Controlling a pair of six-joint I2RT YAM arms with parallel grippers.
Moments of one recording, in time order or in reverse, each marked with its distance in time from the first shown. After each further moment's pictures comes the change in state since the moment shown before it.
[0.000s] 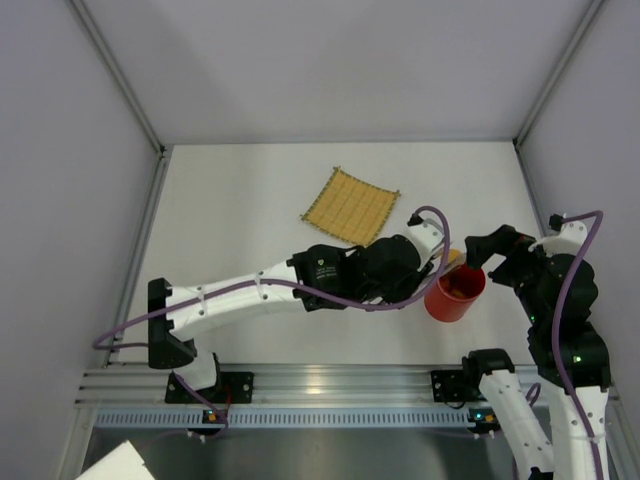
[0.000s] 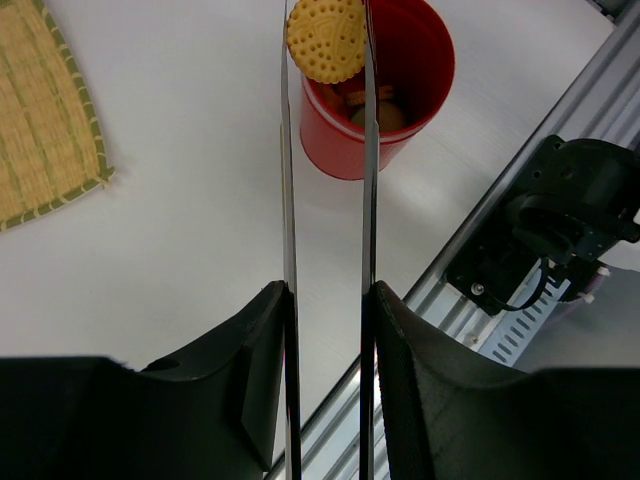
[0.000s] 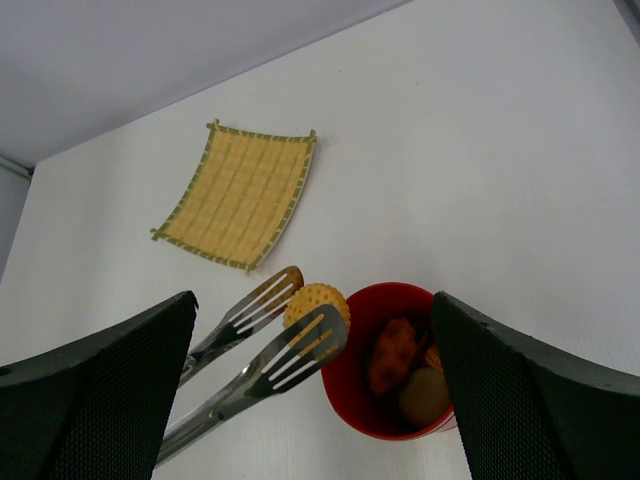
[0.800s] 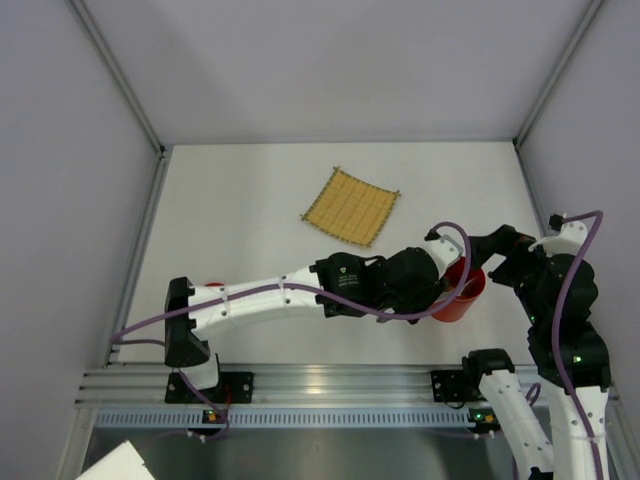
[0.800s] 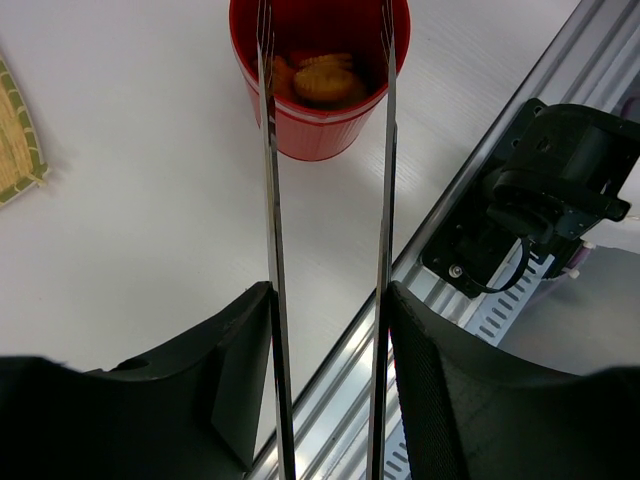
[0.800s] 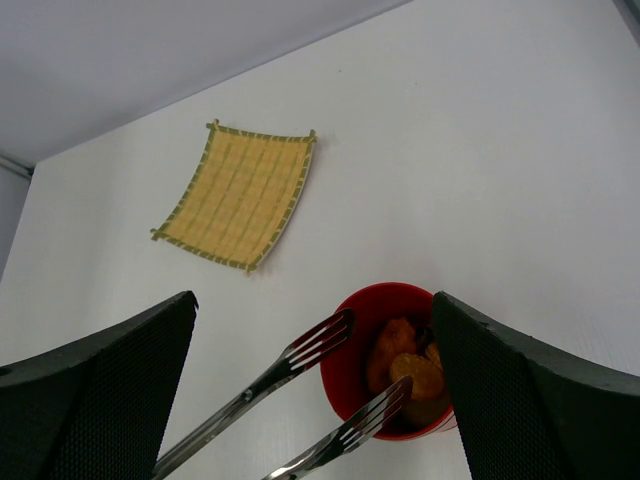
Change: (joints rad) left arm -0.049 0.095 0.052 -0.014 0.044 -0.016; right arm 0.000 0.000 0.000 0.000 0.000 0.000
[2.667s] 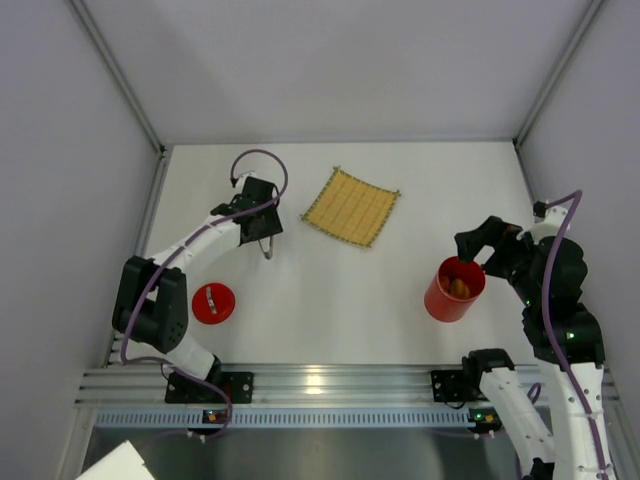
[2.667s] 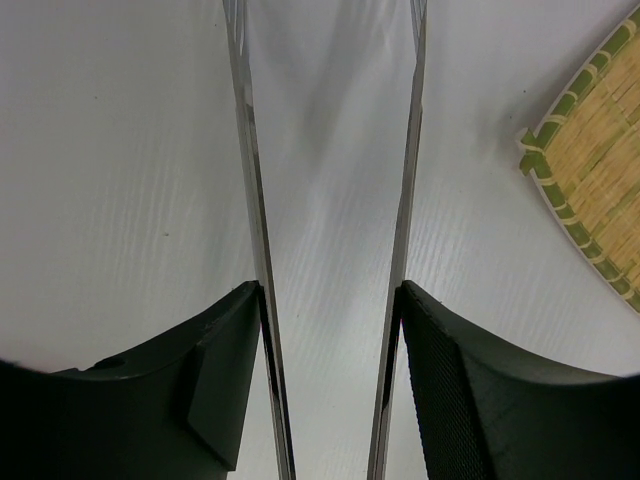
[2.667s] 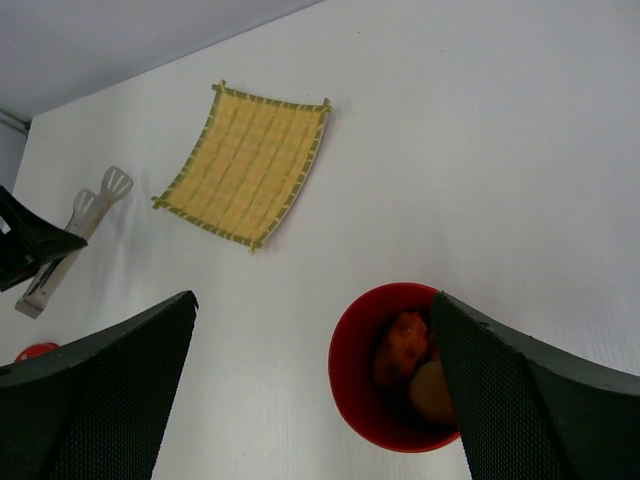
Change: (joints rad) left arm 1.005 -0.153 -0.657 0.301 -0.037 -0.229; right arm 0.000 0.094 0.000 0.022 -0.076 -0.026
